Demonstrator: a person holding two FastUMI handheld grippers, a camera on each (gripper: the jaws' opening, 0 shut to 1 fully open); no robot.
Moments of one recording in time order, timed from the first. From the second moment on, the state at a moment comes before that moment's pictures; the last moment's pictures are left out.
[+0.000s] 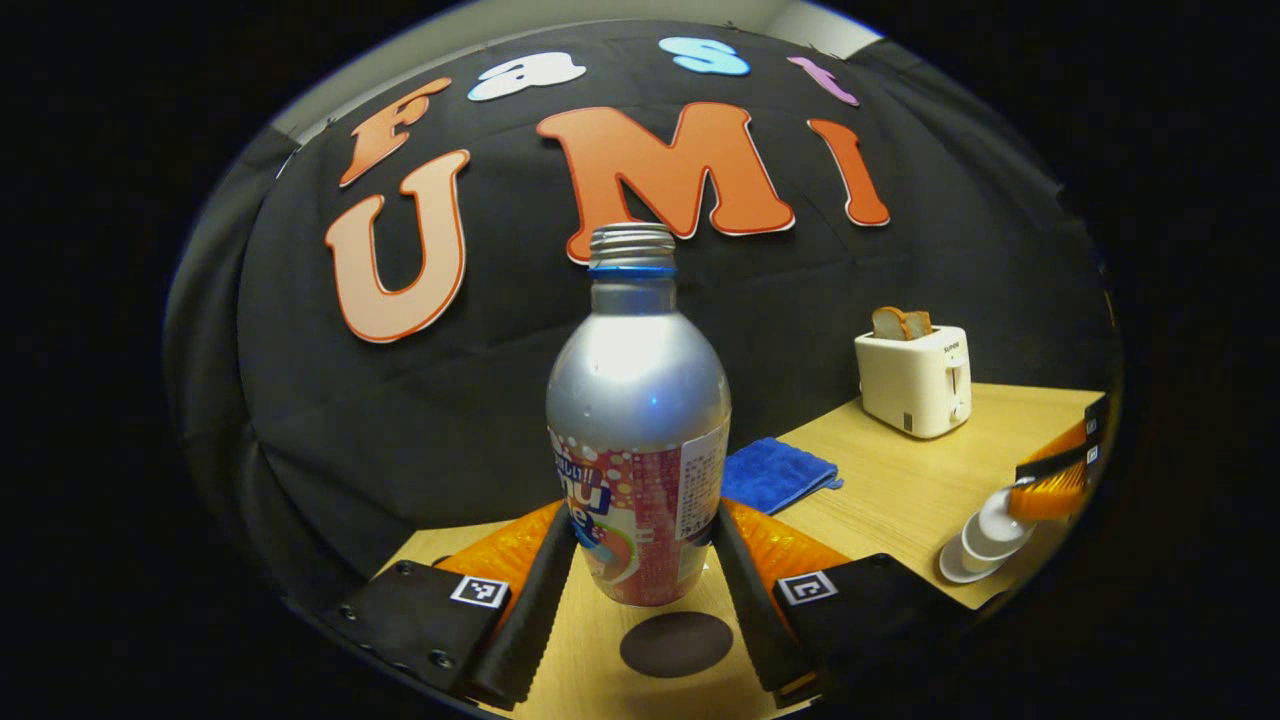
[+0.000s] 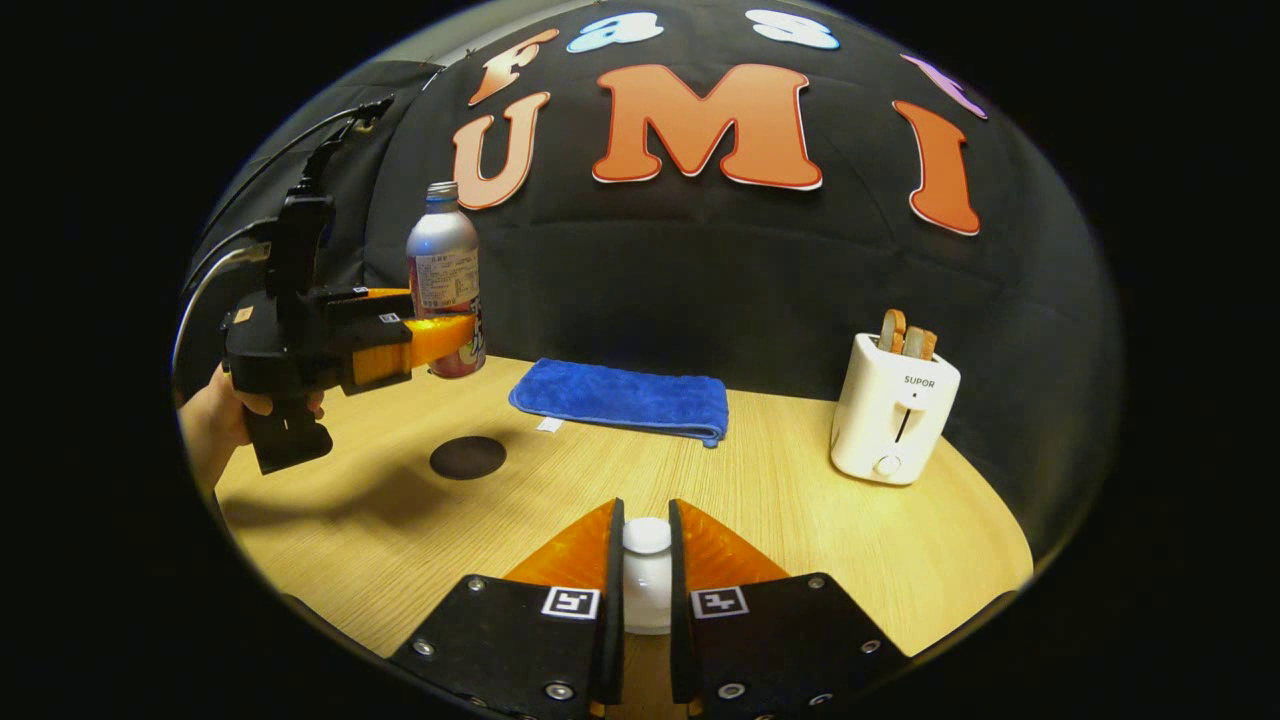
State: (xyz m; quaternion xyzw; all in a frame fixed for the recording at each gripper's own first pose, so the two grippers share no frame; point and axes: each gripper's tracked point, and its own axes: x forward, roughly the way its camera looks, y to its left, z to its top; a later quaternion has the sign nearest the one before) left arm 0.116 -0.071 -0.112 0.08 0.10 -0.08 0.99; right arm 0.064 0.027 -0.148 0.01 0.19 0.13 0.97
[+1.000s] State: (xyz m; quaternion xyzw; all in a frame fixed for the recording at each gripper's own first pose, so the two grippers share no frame) left arm 0.115 -0.051 -0.203 -0.06 0.21 -0.06 0.98; right arm 0.062 0.028 -0.166 0.03 0.18 0.12 0.98
